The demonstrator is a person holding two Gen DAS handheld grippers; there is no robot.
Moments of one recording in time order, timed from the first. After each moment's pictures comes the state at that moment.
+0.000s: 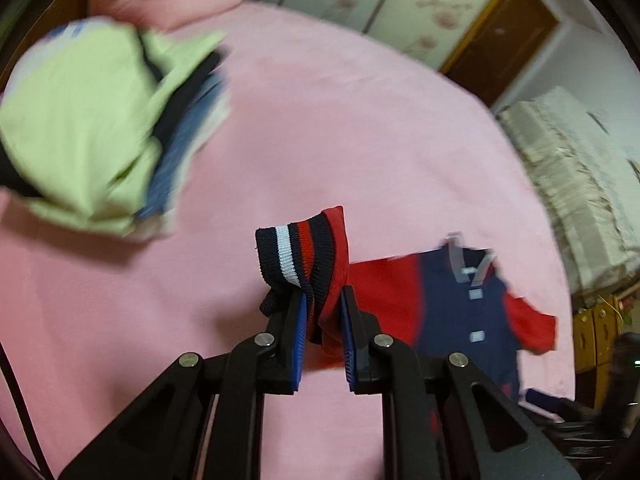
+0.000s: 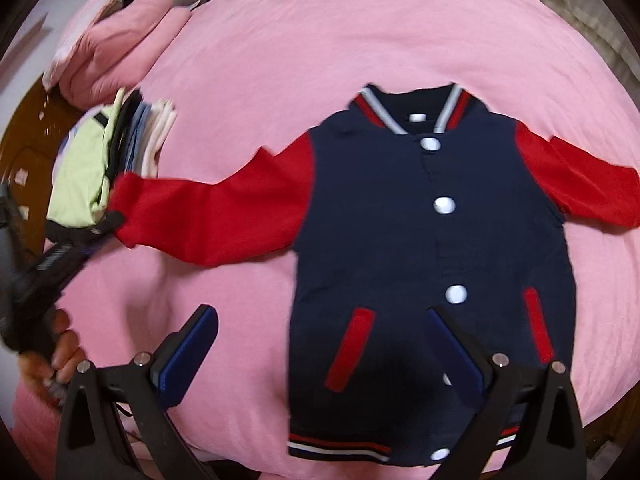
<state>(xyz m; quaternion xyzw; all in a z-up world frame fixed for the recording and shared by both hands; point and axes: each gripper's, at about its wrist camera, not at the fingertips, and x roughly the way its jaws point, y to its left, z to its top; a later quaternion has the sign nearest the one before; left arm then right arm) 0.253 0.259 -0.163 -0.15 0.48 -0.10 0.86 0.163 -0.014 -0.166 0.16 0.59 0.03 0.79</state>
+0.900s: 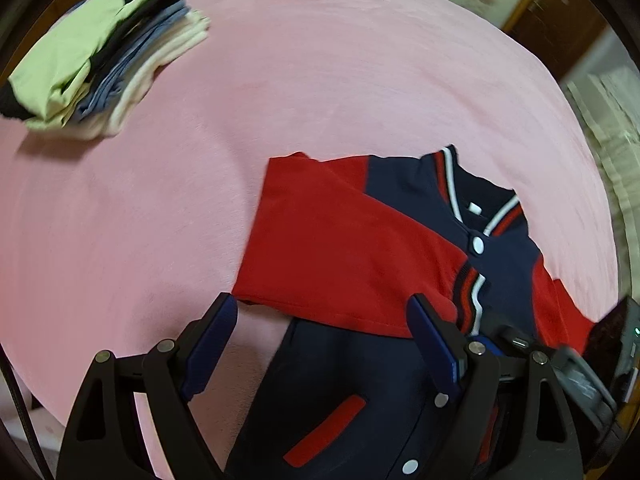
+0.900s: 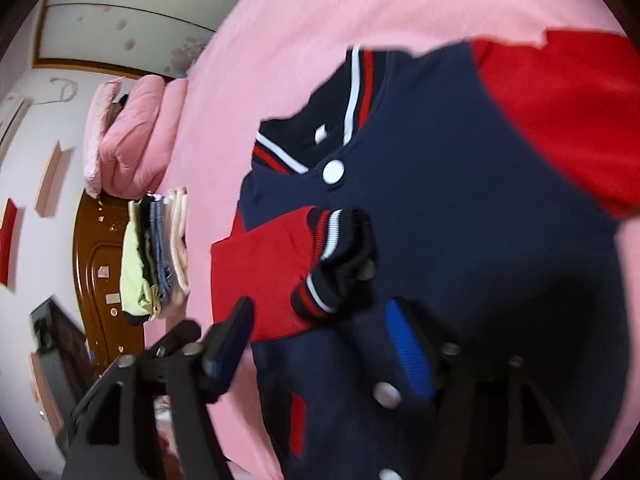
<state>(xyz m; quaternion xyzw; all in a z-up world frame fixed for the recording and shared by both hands) 0.245 0.093 -0.228 -0.14 0.58 0.05 0.80 0.230 -0.127 -0.276 0.37 0.56 0.11 0.73</state>
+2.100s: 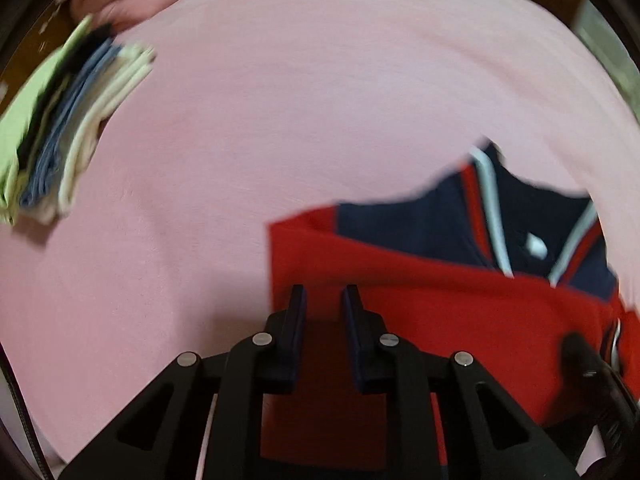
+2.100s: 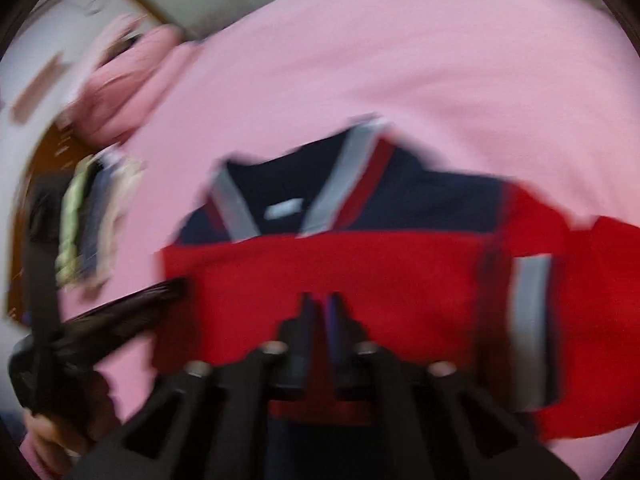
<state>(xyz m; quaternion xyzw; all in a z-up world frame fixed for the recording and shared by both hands) 0.348 0.052 -0.300 -0.04 0.59 0.08 0.80 0.284 -0.158 -0.292 0.19 0.53 0.01 0.83</state>
